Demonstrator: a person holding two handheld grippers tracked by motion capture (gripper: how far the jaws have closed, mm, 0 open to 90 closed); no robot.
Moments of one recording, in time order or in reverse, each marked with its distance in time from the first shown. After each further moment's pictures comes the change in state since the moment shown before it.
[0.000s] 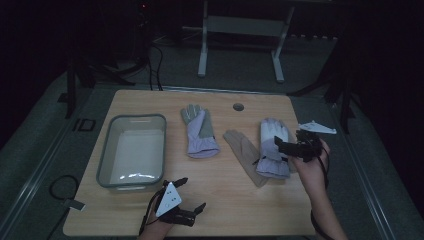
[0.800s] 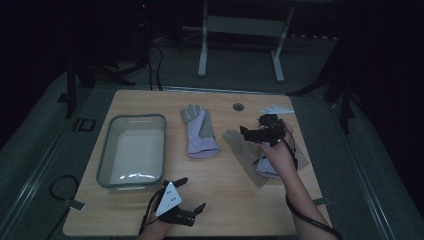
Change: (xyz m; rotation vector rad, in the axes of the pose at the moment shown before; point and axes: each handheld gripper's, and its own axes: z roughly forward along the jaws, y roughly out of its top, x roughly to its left) left arm 0.001 0.000 0.000 -0.005 -0.014 -0.009; right arm 0.075 0.049 0.049 0.049 0.135 -0.093
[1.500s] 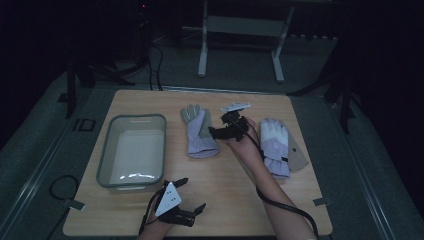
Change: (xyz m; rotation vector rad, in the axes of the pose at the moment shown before) left arm 0.000 0.000 0.000 0.000 -0.005 0.012; right arm 0.063 0.019 0.077 0.082 0.108 -0.084
